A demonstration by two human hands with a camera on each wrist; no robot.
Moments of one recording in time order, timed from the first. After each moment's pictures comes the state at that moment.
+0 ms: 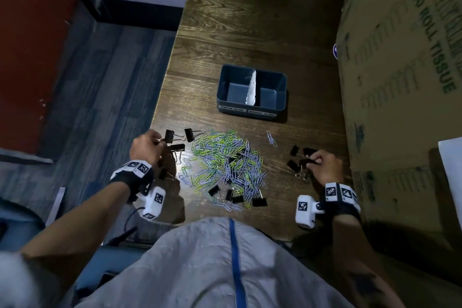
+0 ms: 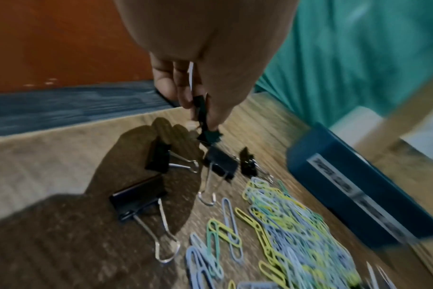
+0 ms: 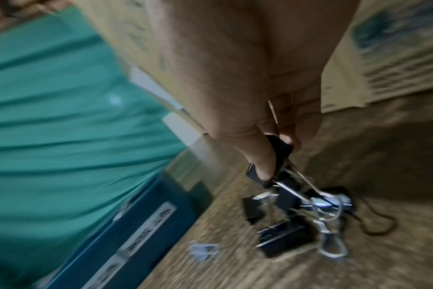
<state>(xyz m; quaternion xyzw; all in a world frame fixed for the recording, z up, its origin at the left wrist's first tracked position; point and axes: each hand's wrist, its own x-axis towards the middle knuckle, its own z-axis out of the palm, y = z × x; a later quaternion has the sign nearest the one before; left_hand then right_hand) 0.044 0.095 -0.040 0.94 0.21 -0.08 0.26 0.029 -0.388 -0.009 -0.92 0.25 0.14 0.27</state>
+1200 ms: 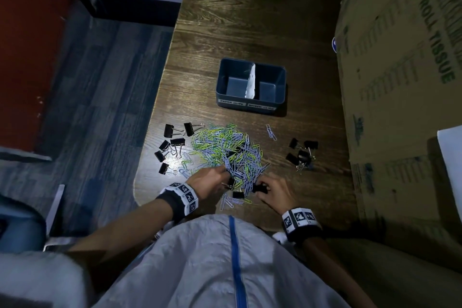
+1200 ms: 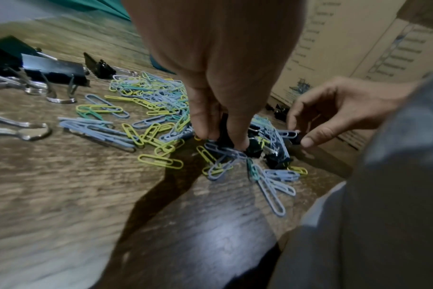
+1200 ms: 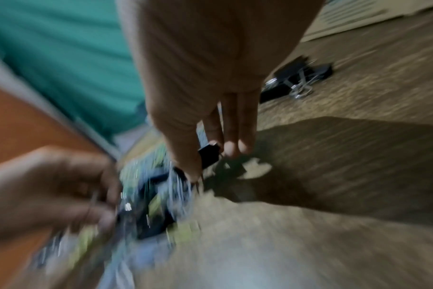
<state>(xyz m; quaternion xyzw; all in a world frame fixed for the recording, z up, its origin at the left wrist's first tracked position) -0.022 -0.038 -0.044 0.90 -0.31 -0.26 0.17 -0.057 -0.300 -0.056 -0.94 -0.06 0.23 0.26</state>
